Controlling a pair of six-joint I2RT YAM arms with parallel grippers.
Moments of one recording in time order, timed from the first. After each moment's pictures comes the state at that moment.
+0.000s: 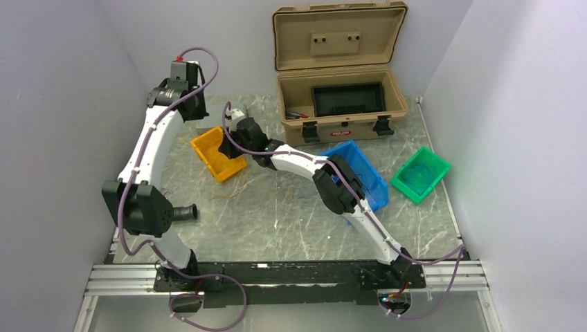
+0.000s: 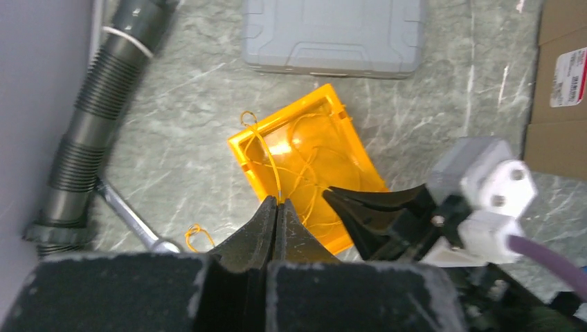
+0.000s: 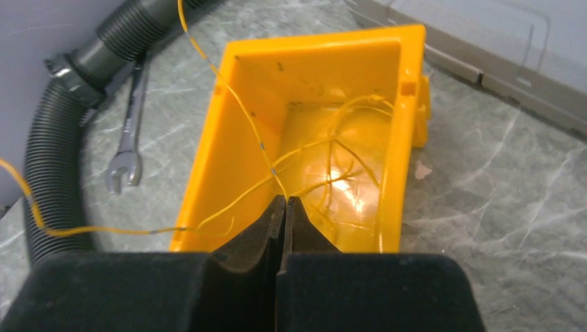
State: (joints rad) left arm -0.12 1.65 1.76 -0.88 -0.25 -0.19; right arm 0.86 2.47 2.02 0.12 -0.21 0.36
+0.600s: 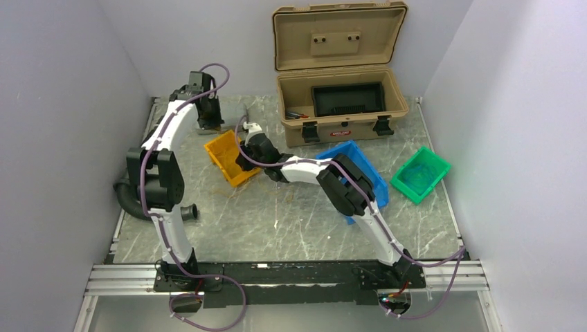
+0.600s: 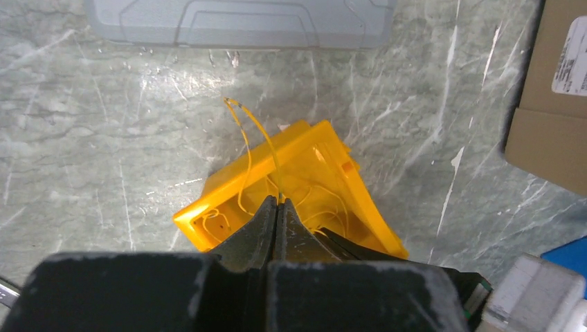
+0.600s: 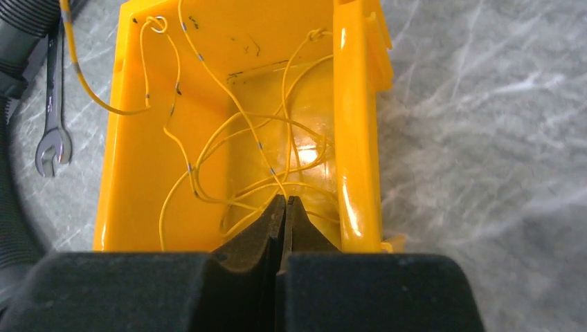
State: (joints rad) left arm -0.10 1.96 1.80 -0.80 -0.01 -0.28; right arm 0.86 2.37 1.67 0.27 -0.03 0.46
